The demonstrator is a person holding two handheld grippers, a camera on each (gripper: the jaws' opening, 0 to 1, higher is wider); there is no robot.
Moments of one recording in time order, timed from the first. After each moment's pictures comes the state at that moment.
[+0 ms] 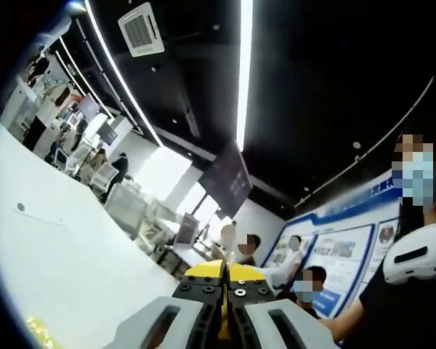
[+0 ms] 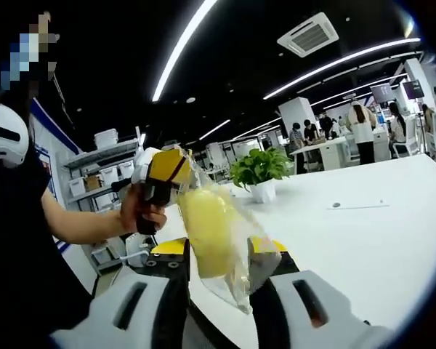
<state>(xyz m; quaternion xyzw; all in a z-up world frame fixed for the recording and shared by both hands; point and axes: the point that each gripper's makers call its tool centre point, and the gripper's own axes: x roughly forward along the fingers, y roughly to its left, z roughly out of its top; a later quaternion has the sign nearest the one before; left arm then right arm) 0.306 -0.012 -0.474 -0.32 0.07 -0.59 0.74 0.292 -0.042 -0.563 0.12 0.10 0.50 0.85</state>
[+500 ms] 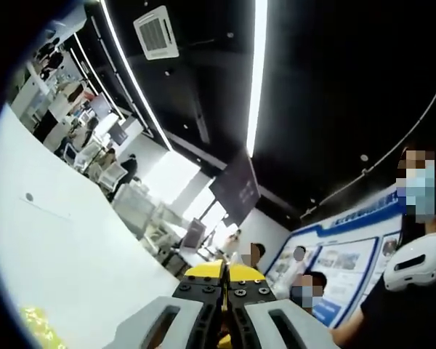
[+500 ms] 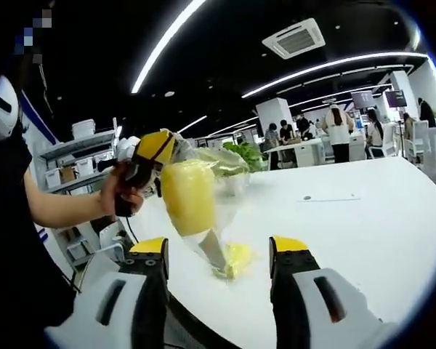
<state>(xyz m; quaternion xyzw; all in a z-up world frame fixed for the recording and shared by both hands) 0.315 -0.002 -0.485 -0.35 0.07 -0.56 0.75 0.301 -0.078 -0.598 0.09 0.10 0.41 0.90</state>
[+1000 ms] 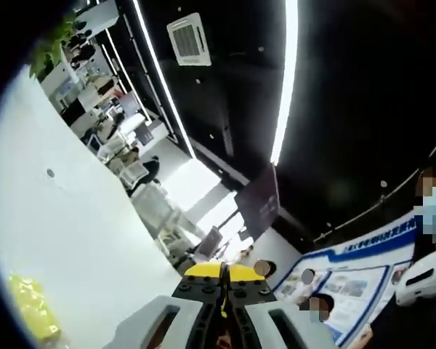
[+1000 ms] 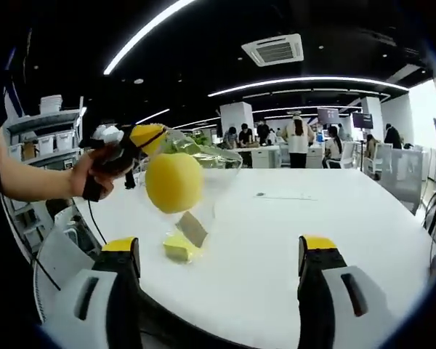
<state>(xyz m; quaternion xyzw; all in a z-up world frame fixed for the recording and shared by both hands) 0.352 0.005 -0.531 -0.44 0.10 -0.49 0.75 0.295 -0.109 -0.636 0.02 0.10 0.29 0.95</state>
